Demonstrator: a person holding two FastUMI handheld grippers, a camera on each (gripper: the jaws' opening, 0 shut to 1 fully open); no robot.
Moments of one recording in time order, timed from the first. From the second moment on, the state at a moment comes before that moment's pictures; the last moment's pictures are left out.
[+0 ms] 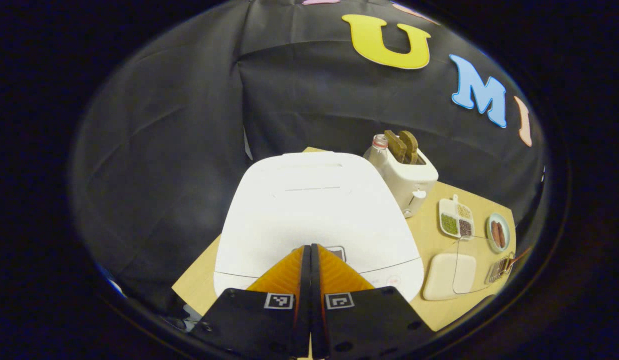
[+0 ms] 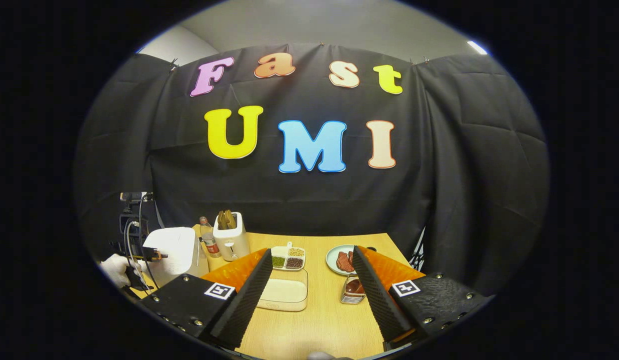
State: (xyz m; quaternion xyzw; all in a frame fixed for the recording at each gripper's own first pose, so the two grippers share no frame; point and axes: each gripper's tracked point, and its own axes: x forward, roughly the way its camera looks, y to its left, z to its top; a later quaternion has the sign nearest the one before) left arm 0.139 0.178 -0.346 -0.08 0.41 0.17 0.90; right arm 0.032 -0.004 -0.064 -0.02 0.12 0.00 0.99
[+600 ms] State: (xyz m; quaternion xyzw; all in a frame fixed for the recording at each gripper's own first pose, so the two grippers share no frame) left arm 0.135 0.176 -0.343 -0.05 0.40 0.16 0.90; right arm 0.020 0.005 -0.075 0.00 0.14 0.01 0.99
